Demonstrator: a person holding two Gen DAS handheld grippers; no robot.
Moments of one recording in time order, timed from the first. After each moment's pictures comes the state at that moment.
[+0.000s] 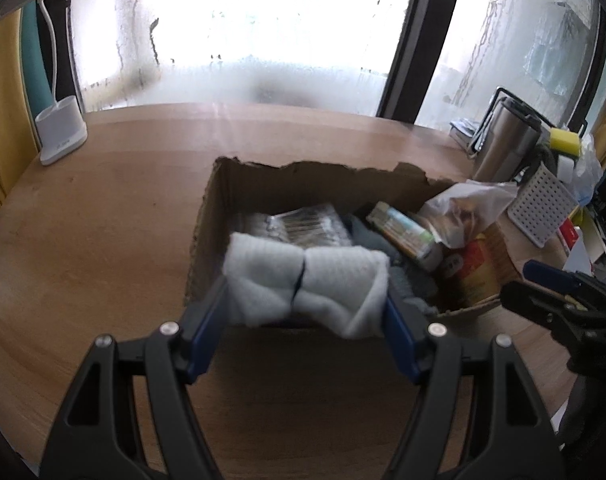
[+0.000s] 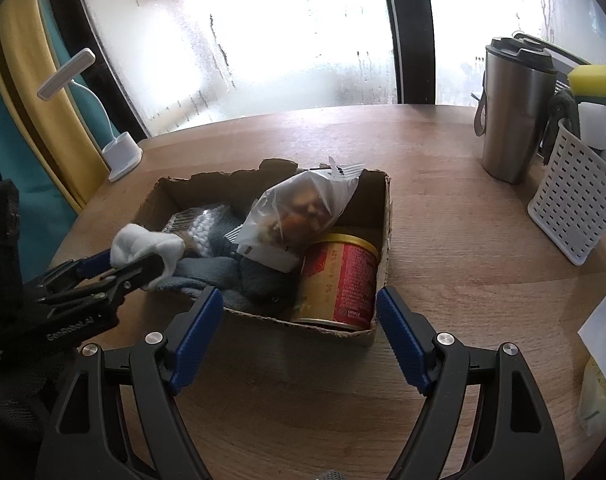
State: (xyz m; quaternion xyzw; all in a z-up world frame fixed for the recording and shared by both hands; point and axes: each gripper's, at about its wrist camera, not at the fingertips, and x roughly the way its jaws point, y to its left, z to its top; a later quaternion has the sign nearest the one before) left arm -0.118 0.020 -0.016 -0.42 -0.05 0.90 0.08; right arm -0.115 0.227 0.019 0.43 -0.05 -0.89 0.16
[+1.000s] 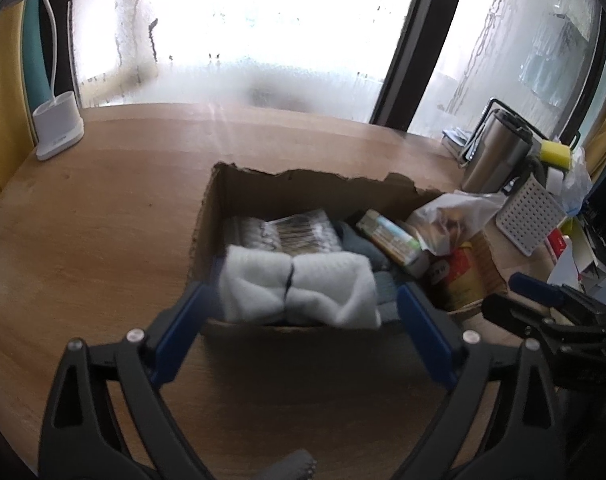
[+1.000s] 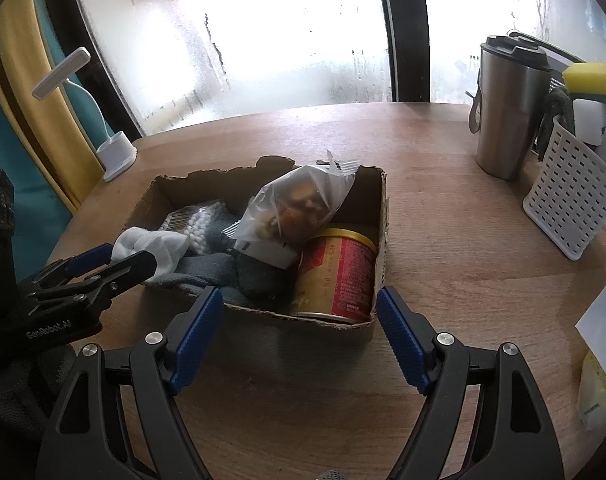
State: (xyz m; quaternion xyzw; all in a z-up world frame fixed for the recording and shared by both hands) left arm -0.114 0.011 -0.006 -0.41 -0.07 0.90 0.09; right arm -0.113 0.229 0.019 0.43 -0.05 -0.89 0.16
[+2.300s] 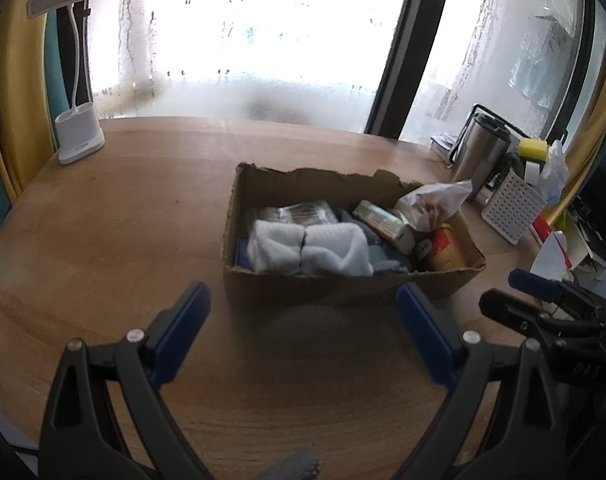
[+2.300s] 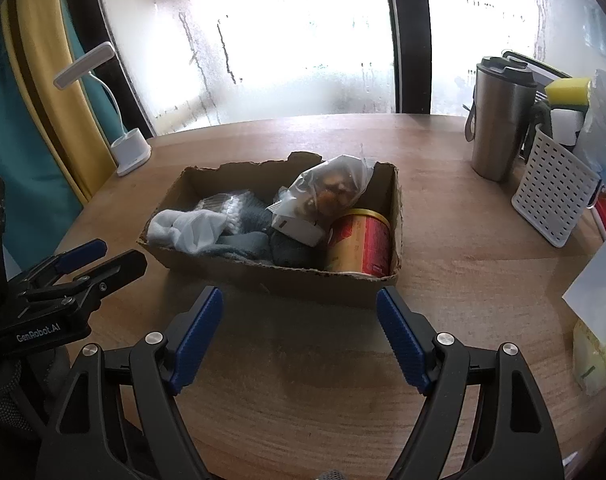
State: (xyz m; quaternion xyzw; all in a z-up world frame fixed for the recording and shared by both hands) left arm -0.063 -0.005 0.011 -0.39 -0.06 0.91 0.09; right arm -0.069 0.217 0.034 0.41 -0.03 -0.90 0.15
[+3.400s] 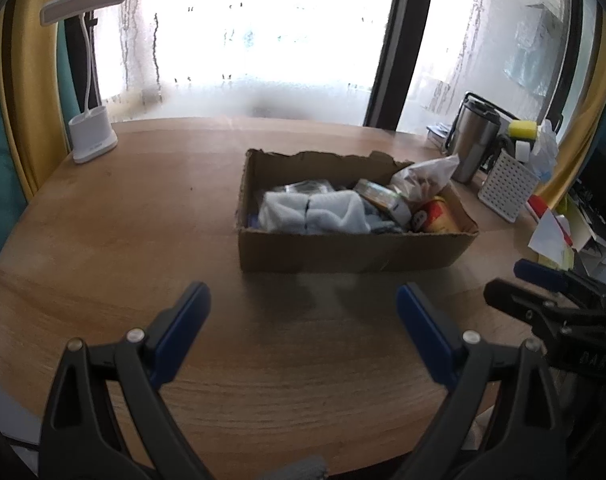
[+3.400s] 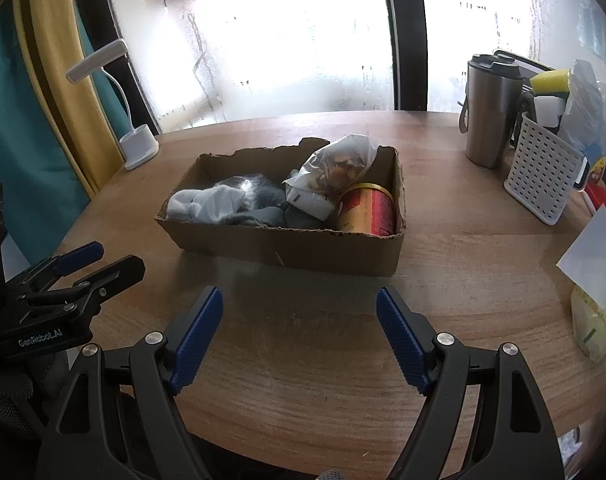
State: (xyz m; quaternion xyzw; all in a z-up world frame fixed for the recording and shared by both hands) left arm -0.022 -0.007 0.010 -0.38 -0.04 0.92 0.09; right arm -0.033 0.214 0.033 0.40 -0.03 -0.90 0.15
